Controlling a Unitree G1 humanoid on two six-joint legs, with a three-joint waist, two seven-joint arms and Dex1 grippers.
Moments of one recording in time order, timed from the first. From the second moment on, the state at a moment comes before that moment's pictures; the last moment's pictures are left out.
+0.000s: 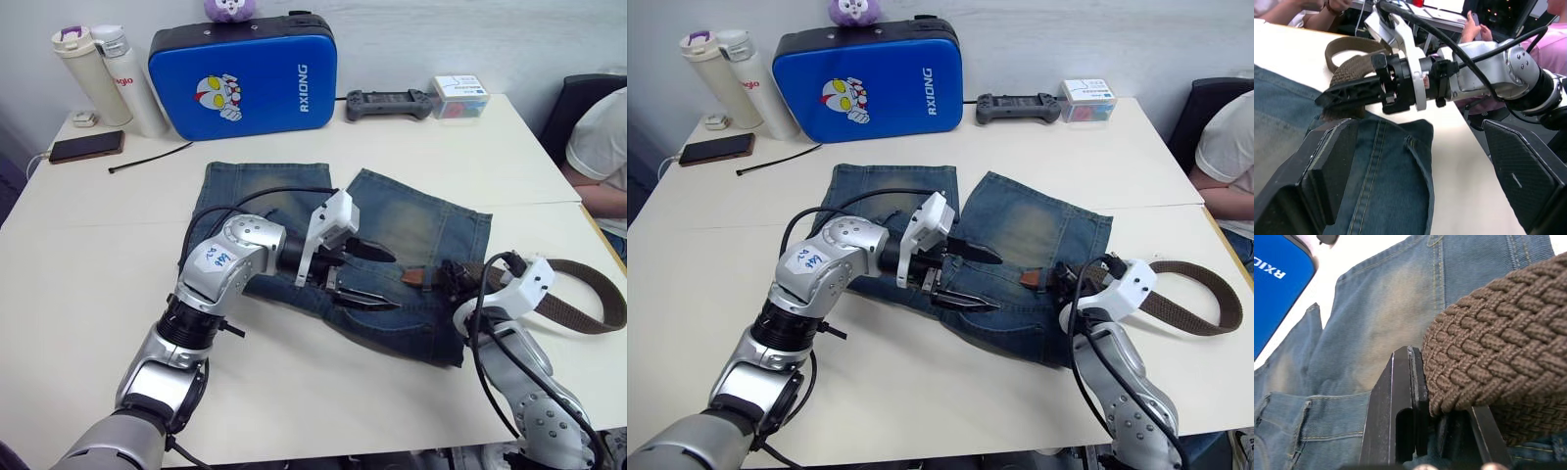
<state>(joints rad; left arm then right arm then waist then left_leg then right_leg) -0.78 0.33 -0.27 -0.11 -0.45 0.76 -1.08 0.03 -0.28 -0.16 -0.57 1.24 0.48 -0.53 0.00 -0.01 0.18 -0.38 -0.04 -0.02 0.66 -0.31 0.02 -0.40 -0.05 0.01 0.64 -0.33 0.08</state>
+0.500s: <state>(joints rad) -0.80 0.29 -0.33 -0.06 -0.45 0.68 -1.11 0.21 -0.21 -0.22 -0.67 1.30 0.48 -0.49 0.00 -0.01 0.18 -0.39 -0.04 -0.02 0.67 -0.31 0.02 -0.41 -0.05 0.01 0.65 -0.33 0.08</state>
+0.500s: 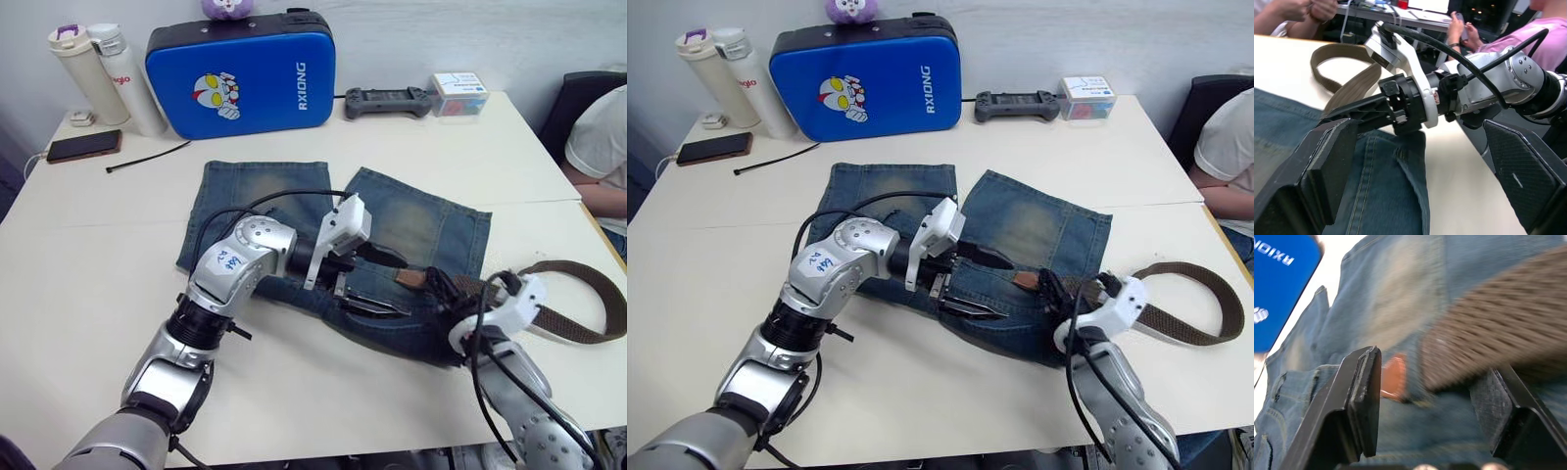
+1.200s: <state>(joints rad) -0.82 0.25 -0.36 0.01 -0.43 0.62 -1.15 0.27 -0.09 -0.28 -0.69 1.45 0.26 -0.52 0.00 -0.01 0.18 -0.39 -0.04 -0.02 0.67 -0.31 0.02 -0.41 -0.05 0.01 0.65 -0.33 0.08</state>
